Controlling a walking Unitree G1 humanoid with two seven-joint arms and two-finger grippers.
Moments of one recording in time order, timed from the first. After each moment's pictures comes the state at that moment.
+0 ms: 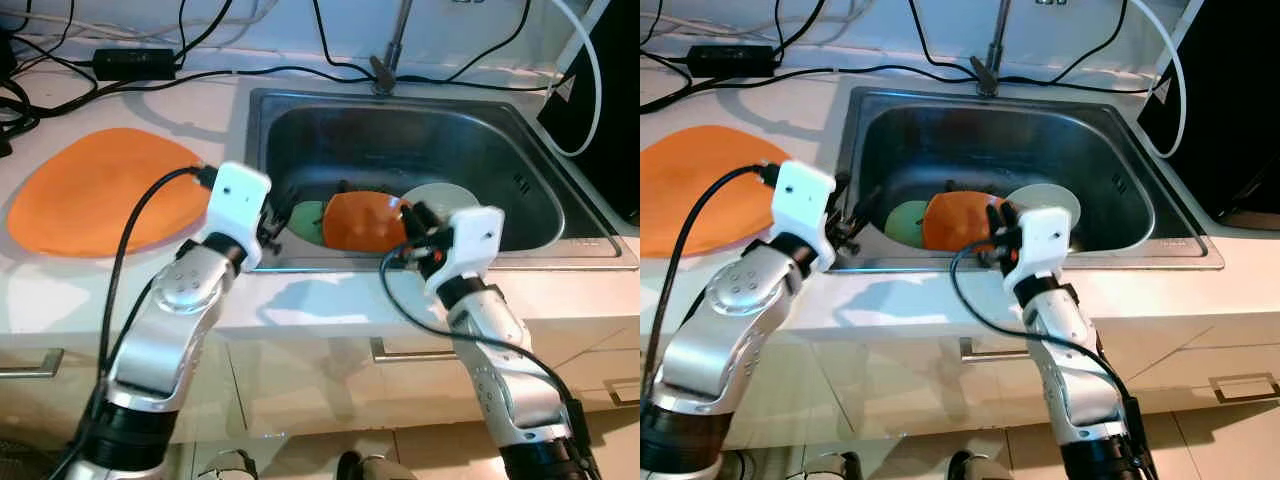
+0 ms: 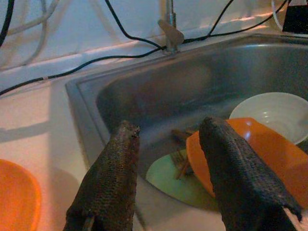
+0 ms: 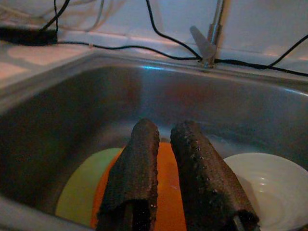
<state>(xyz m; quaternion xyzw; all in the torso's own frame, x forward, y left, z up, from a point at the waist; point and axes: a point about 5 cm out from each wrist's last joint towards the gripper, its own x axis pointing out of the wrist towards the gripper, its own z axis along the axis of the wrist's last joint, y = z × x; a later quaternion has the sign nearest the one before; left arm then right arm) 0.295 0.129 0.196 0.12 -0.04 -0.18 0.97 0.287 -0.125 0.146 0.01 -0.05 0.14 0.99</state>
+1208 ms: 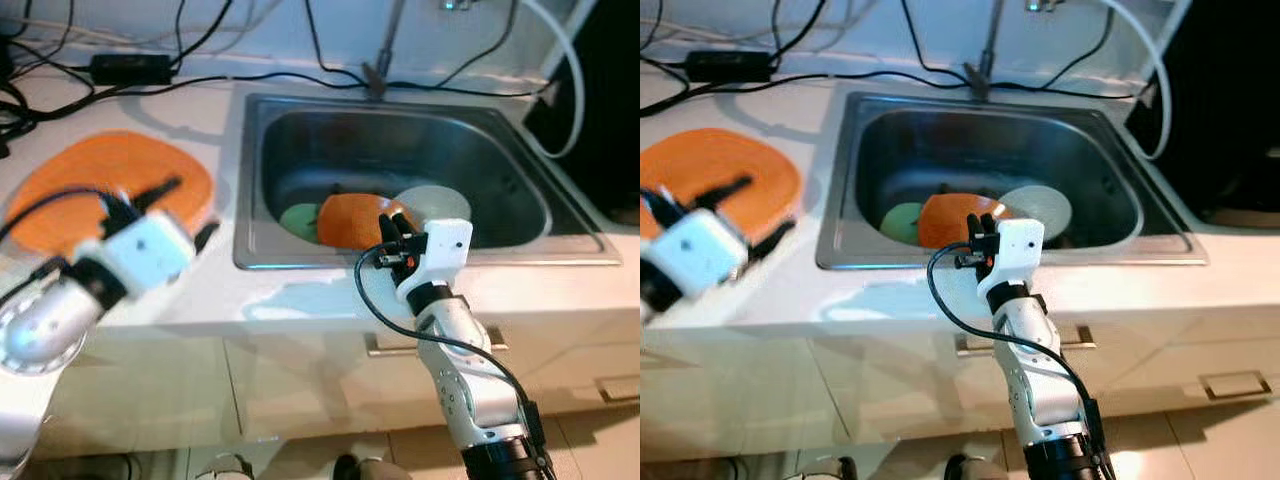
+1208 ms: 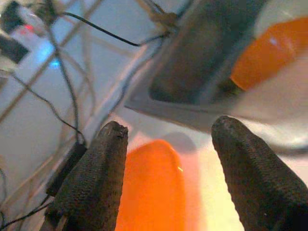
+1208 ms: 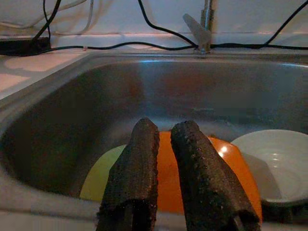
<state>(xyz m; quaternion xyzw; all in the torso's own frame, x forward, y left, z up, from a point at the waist) 0.238 0.218 0.215 0.45 -0.06 -0.21 0.87 0.289 -0.096 0.129 0.08 -0.03 0.12 0.99</state>
